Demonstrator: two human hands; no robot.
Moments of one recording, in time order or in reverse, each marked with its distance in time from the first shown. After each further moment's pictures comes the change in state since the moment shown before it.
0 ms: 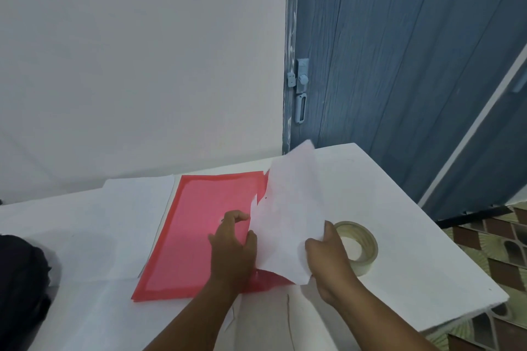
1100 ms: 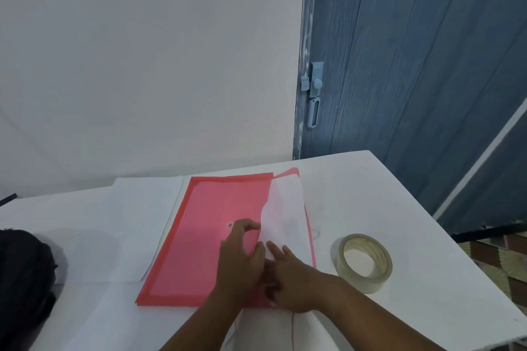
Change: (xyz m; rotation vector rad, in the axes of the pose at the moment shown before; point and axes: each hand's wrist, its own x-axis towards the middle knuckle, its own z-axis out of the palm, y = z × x) left_hand 0.002 -0.006 0.004 -0.059 0.009 0.098; right_hand 0.056 0.041 0.030 -1.173 -0.961 -0.663
